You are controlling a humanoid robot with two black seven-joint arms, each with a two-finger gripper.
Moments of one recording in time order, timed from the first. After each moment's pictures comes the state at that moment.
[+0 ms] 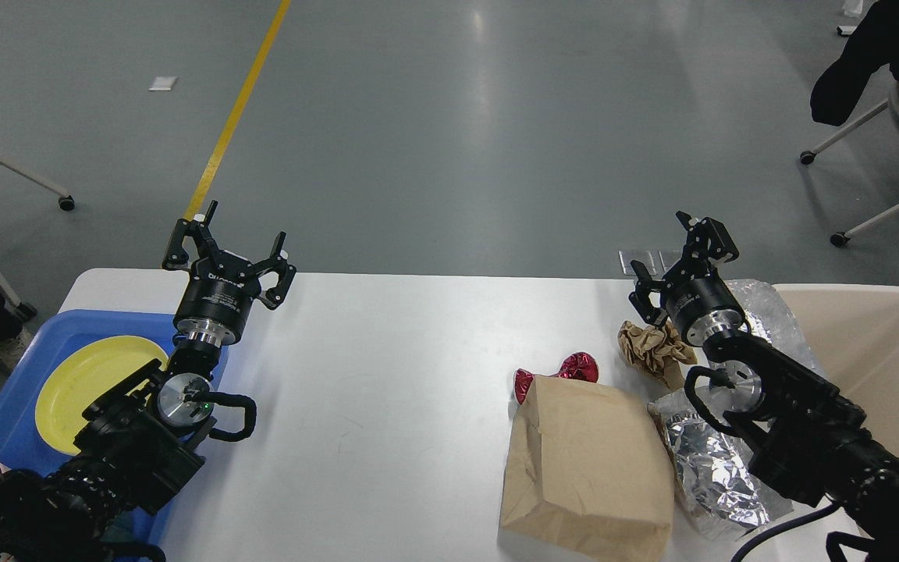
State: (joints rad) left arm -0.72 0.05 -0.87 -0.26 -0.13 -0.66 -0.43; right arm 0.69 -0.17 0.67 0.46 -0.09 0.23 0.40
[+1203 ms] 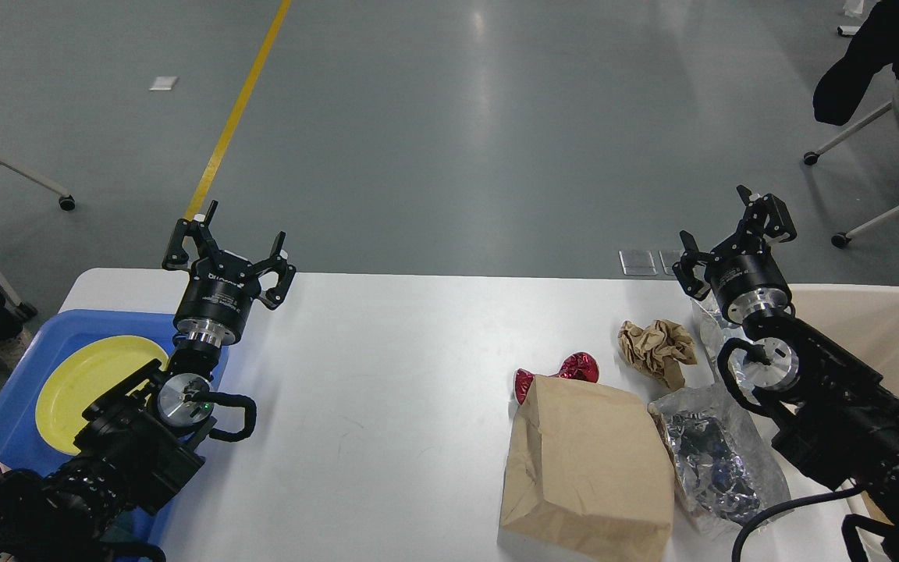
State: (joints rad) left arm -0.72 0.05 -0.87 -0.26 -0.13 -0.66 -0.43; right arm 0.70 -0.22 0.79 0.44 -0.06 0.23 0.40
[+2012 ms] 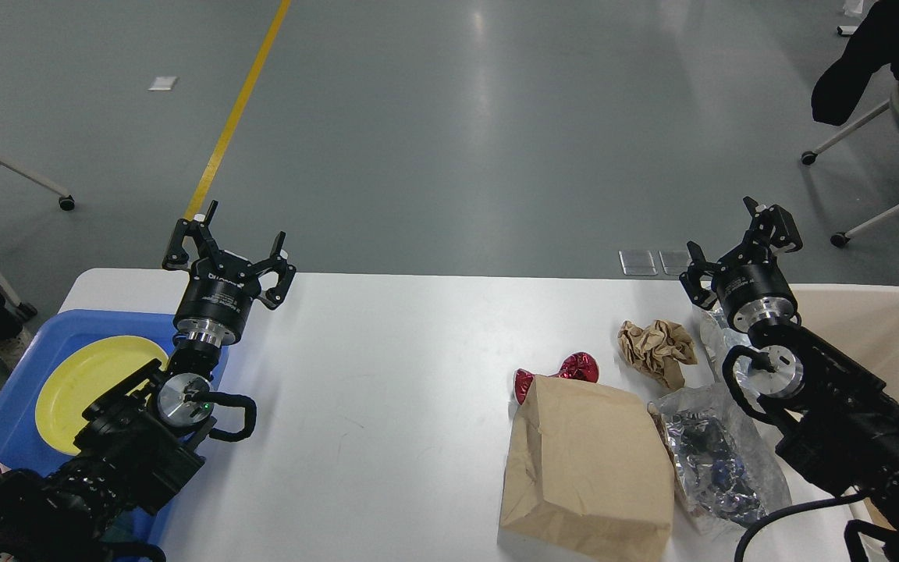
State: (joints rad) left arm -0.72 0.05 -0.87 -0.26 -0.13 -0.66 -0.43; right arm 0.71 -0.22 0.80 0.41 -0.06 0.21 0.40
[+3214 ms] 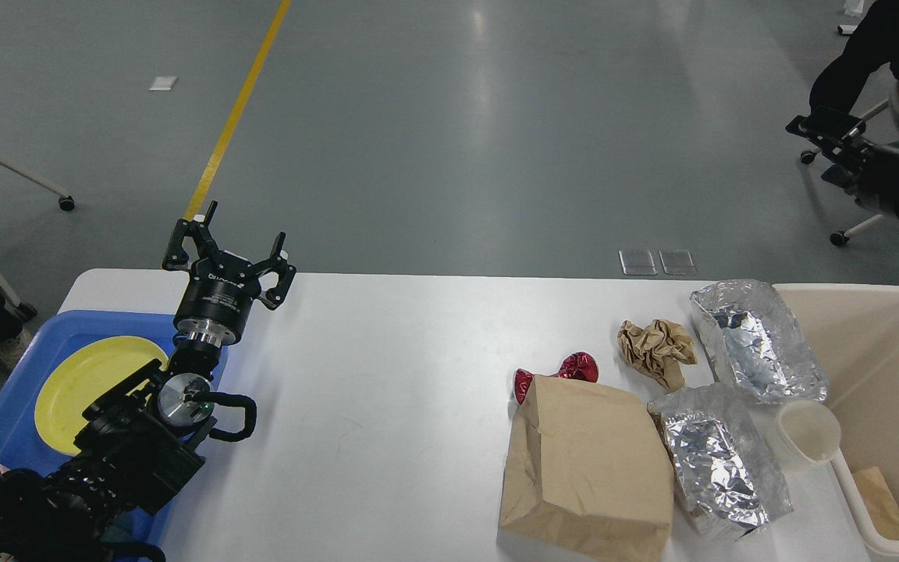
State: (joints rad) left arm -0.72 0.05 -0.87 -0.26 -0.13 -0.66 -0.43; right arm 1.39 -0.63 -0.83 0.53 -0.08 0.22 0.40
